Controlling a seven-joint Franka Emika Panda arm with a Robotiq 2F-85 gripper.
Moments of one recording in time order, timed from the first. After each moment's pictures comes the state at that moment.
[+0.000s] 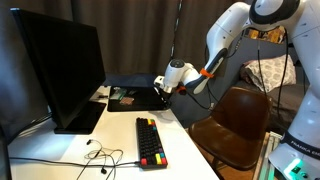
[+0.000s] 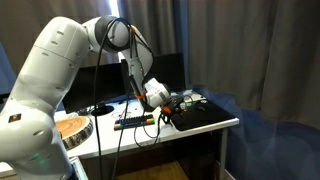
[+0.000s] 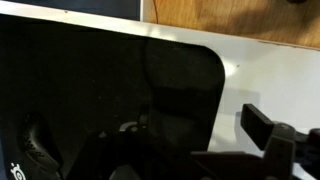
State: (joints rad) arm -0.02 0.60 0.10 -1.99 -1.24 2.78 0.01
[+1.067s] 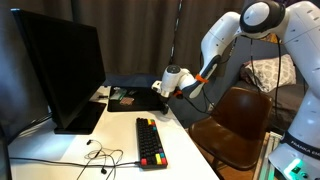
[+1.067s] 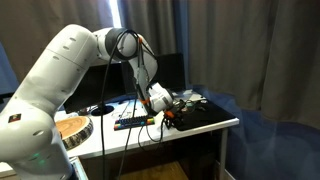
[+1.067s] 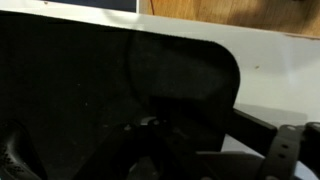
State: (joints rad) arm -0.02 0.72 0.10 -1.90 -1.24 2.79 0.00
